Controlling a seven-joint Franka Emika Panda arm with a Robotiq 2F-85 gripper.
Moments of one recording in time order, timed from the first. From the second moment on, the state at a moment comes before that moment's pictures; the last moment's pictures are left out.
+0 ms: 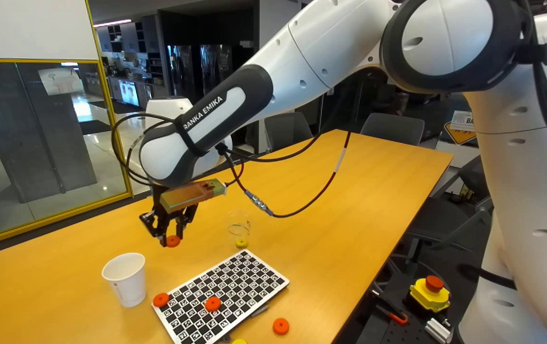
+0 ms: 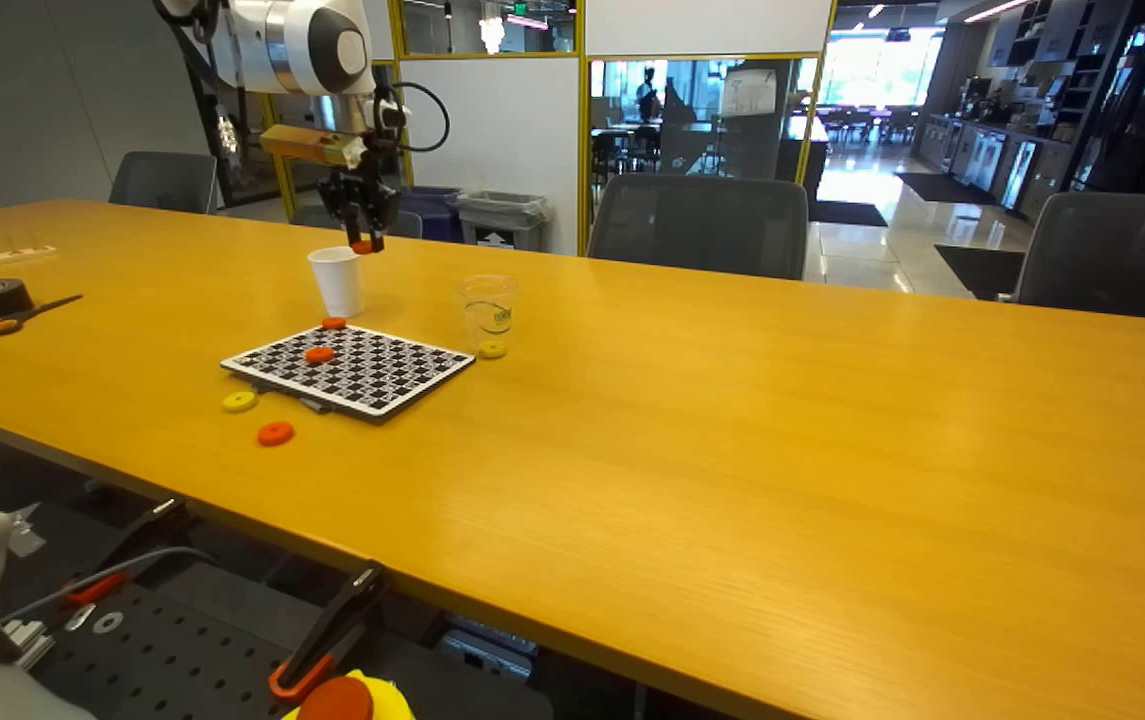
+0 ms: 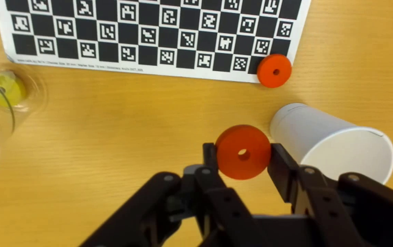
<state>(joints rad) 0.26 0.46 0.10 -1.79 -0.01 2.36 0.30</state>
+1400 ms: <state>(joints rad) 0.33 0.77 0.15 -1.31 -0.03 2.14 0.08</state>
